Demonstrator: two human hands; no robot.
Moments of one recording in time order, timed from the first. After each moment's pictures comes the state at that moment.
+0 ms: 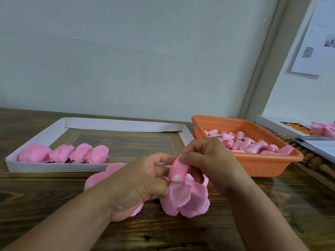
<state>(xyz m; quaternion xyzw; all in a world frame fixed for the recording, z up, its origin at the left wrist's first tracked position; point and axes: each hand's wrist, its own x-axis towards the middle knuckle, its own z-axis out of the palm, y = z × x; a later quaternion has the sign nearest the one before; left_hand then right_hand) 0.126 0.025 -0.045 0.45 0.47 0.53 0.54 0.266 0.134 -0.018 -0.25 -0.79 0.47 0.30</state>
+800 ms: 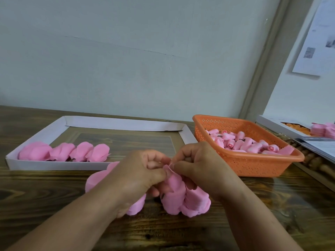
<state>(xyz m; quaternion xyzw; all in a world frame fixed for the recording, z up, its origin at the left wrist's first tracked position) 0.131 0.024 -0.039 0.42 0.59 0.57 0.40 0.258 0.121 -0.020 -0.23 -0.84 0.43 0.25</state>
